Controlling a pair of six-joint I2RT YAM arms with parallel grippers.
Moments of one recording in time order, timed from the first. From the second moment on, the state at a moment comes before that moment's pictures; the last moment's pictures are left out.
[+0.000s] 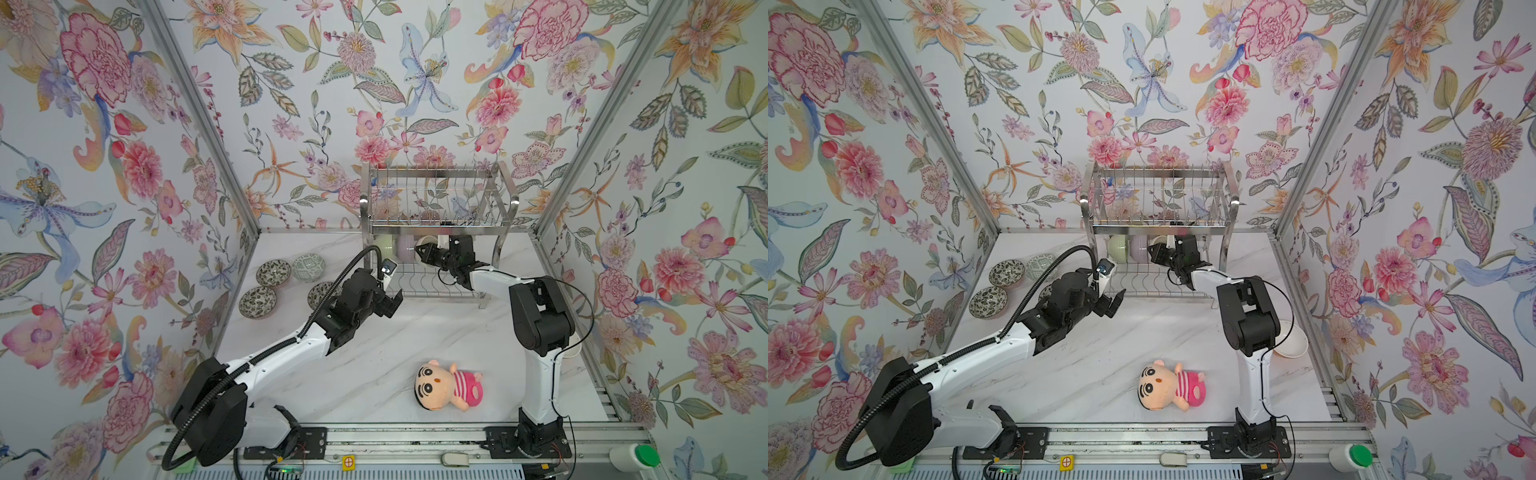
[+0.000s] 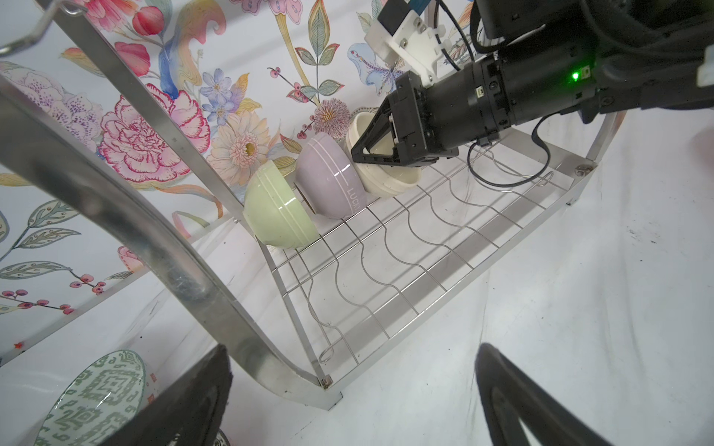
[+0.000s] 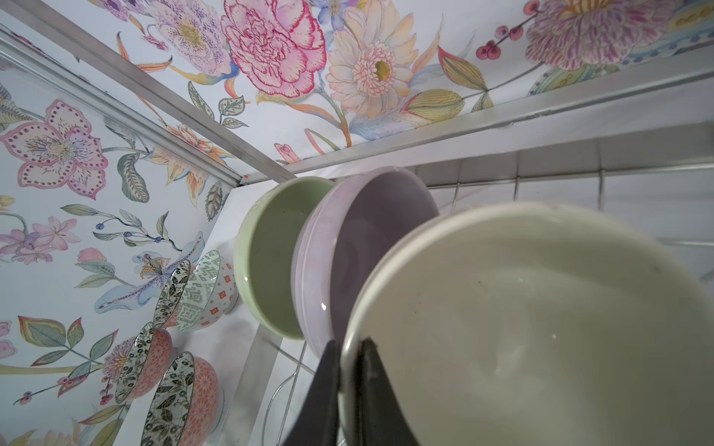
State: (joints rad) left arm -0.72 1.35 0.89 0.04 -0.21 0.15; right arm 0.36 2.09 1.40 0.31 -0.37 0.59
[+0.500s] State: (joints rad) left arm -0.73 1.38 0.90 0.03 -0.21 0.15; right arm 0.29 2.10 1.22 0.75 -0.47 0.82
